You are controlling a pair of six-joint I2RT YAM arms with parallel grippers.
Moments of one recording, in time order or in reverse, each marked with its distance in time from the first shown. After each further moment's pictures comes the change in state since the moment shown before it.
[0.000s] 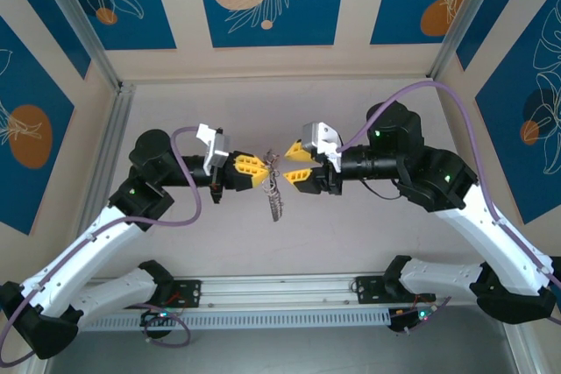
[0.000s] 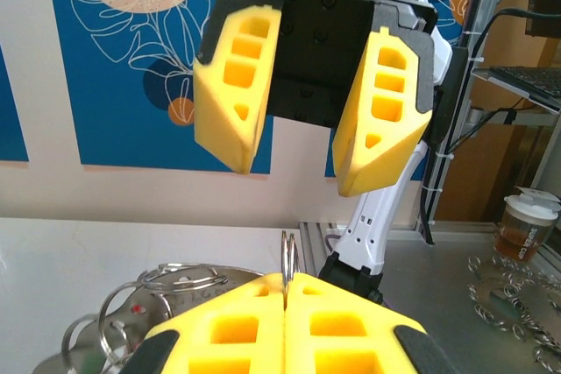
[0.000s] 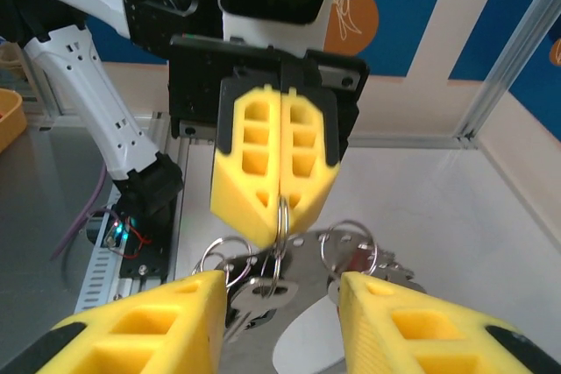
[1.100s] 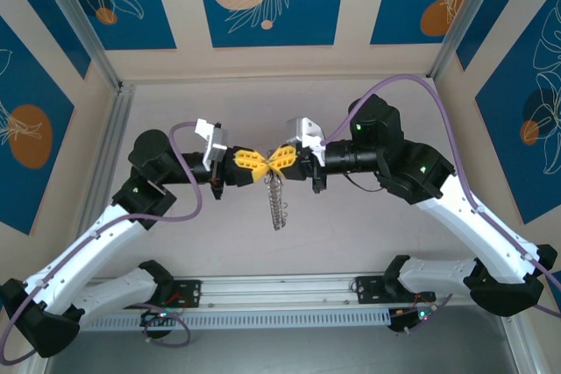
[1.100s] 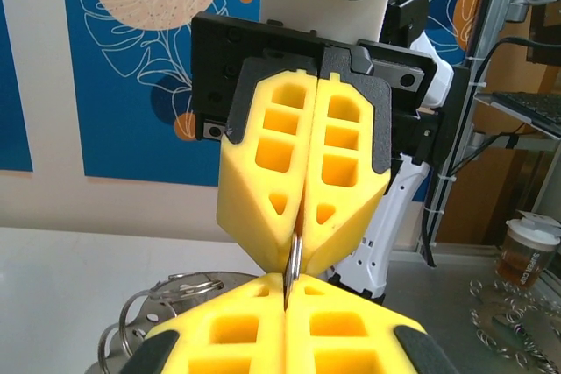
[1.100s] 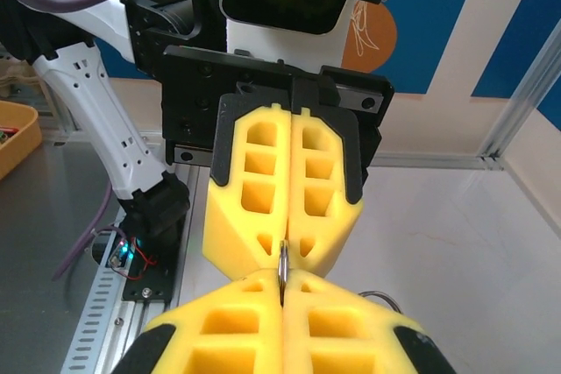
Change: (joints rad) left arm 0.006 0.014 -0.012 0.090 -0.011 -0.077; right arm 0.000 0.059 -0.034 0.106 -0.058 0.021
